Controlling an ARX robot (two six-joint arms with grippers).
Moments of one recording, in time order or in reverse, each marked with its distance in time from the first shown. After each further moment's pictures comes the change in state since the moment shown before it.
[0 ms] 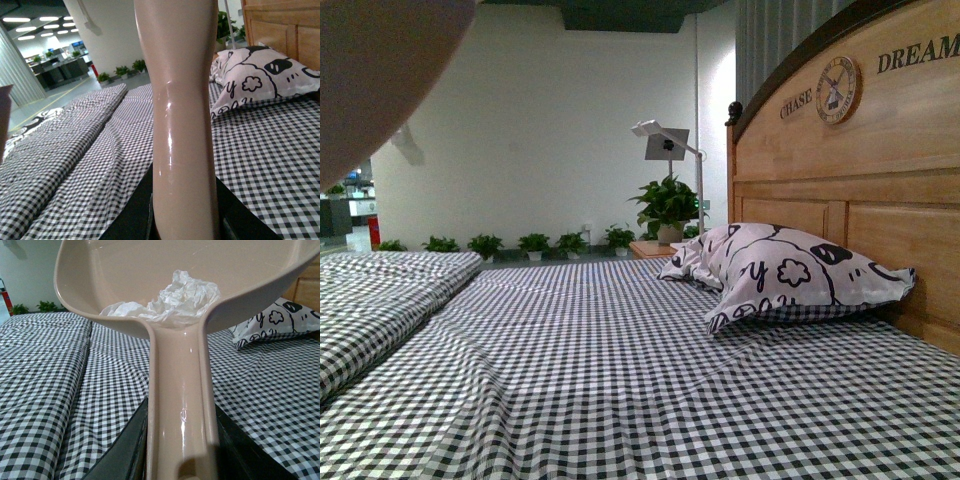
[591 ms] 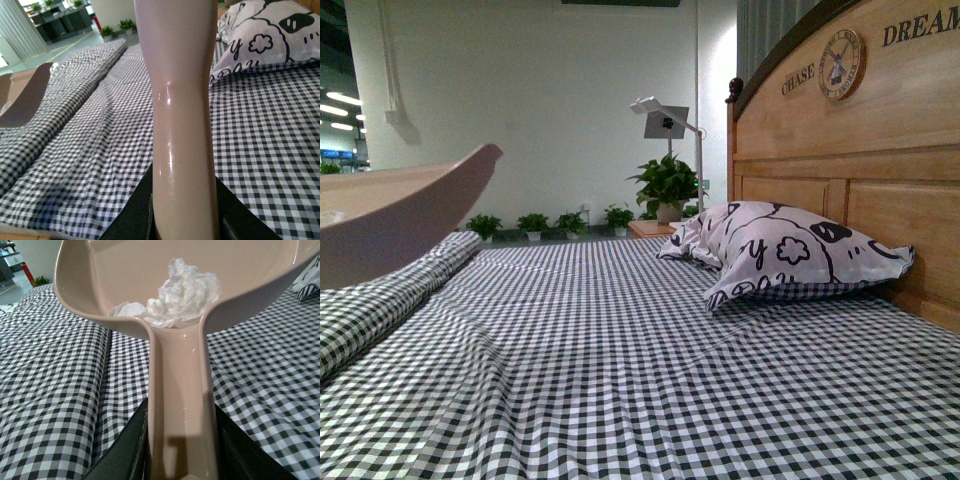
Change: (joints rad) left arm 0.158 0.749 0.137 0.441 0.061 0.150; right arm -0.248 0.222 0.004 0.079 -0.361 -0.105
